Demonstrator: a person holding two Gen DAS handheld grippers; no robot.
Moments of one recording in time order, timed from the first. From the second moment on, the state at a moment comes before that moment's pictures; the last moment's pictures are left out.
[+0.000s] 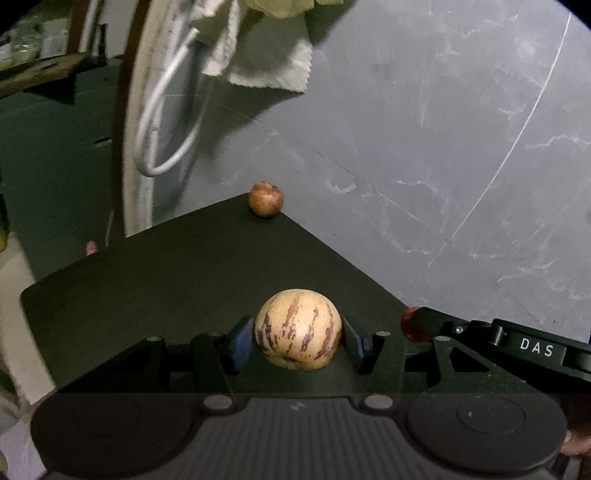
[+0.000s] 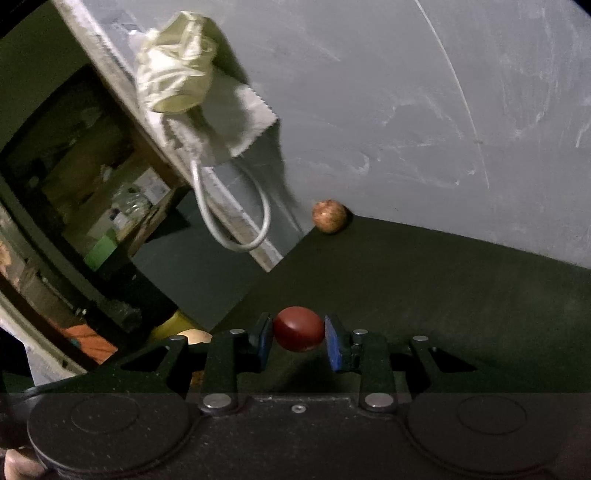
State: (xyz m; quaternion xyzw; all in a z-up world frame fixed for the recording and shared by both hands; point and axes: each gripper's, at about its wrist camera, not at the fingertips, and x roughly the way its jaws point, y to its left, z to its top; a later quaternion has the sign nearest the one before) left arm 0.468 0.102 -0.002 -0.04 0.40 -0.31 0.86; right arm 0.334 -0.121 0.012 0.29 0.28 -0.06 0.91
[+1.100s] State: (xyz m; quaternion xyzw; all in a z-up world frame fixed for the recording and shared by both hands) left arm 0.289 0.165 0.019 -0.11 0.38 -0.24 0.89; right arm 0.197 -0.076 0.024 0.24 0.27 -0.03 0.93
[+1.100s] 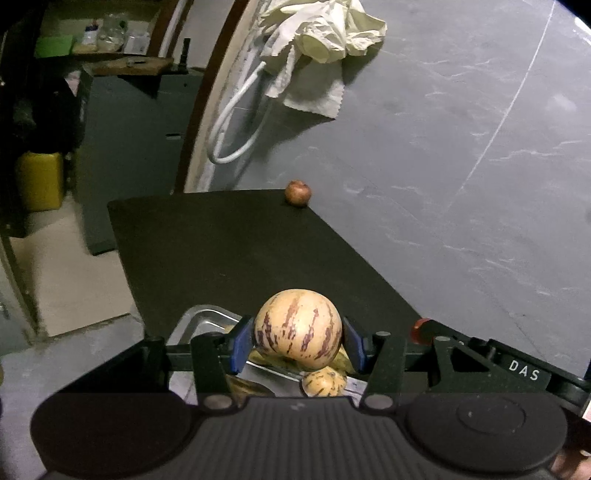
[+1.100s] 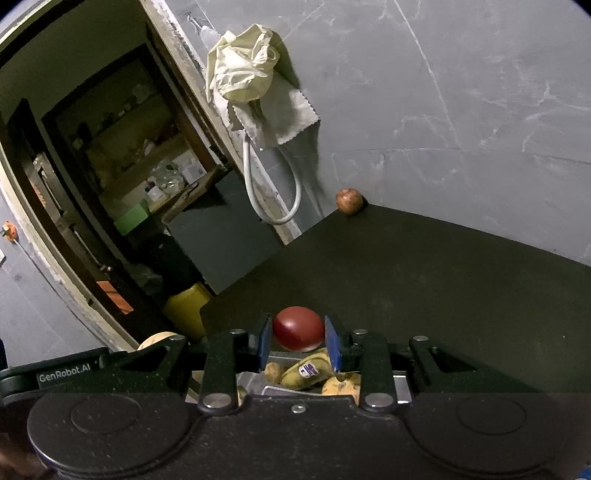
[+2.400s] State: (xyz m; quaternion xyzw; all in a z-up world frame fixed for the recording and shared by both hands) left arm 0.257 0.138 -0.041 -0.11 0.45 -0.20 0.87; right arm 0.190 -0.100 -0.011 0.12 0.34 0.11 0.93
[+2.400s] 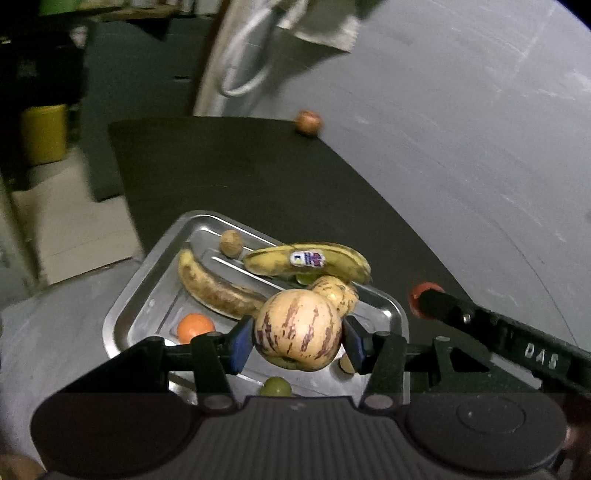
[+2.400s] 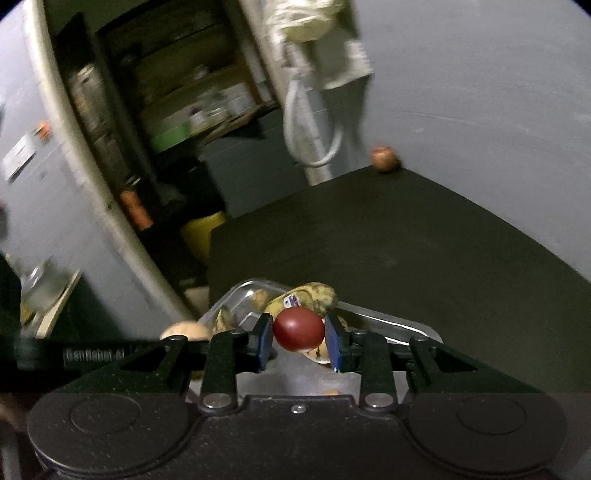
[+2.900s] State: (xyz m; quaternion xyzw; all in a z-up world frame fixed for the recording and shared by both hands) left arm 0.242 0.108 -0.037 -0.13 0.44 -0.09 0.89; right arm 0.196 -0.133 -0.022 0.11 0.37 0.14 0.91
